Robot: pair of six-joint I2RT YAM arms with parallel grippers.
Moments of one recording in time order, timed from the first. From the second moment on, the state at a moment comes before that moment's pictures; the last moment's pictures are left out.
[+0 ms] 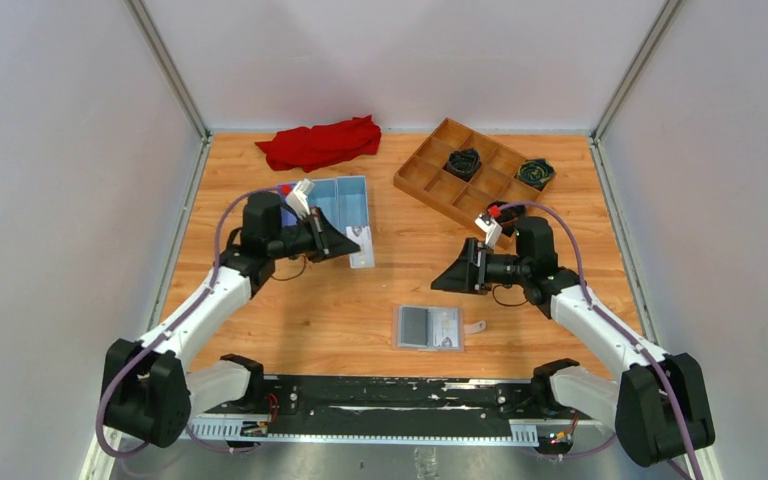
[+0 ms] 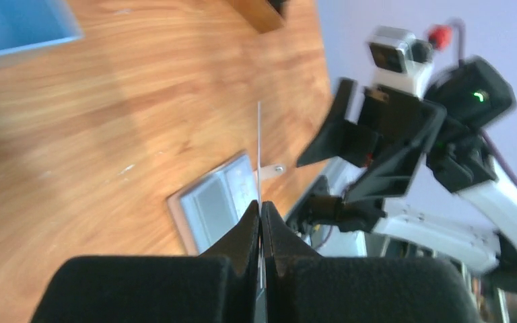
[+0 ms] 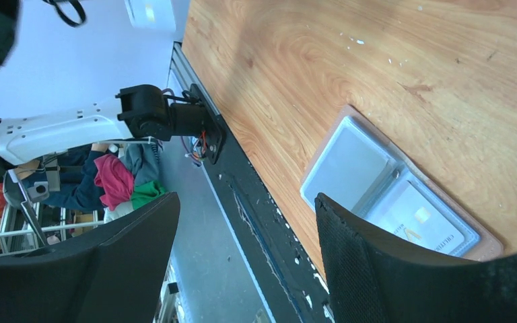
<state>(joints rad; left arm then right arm) -0.34 1.14 0.67 0.09 0.74 -0.83 0.30 1.06 0.54 -0.05 -0.94 0.62</state>
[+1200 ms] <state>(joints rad) -0.06 1.62 1.47 -0.85 0.21 -0.10 0.29 1.05 0.55 -0.22 -0.90 0.53</state>
